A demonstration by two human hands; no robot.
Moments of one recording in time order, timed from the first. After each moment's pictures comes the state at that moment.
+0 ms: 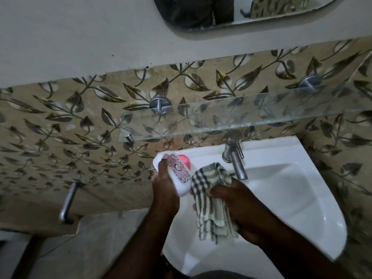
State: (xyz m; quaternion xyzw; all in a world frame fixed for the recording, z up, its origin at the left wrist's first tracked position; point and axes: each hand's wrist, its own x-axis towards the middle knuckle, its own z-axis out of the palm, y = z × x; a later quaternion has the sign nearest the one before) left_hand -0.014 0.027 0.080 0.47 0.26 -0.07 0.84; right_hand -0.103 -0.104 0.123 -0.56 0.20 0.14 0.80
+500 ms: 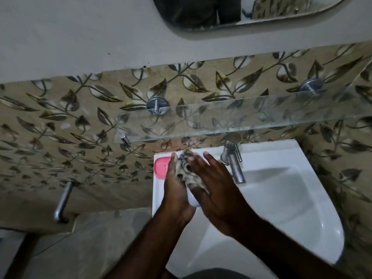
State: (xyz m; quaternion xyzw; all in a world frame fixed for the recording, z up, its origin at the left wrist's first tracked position) left_hand -0.027 0.001 0.105 0.32 0.19 -0.26 0.89; right_hand -0.082 -0.100 0.106 -0.91 -0.11 -0.09 0.40
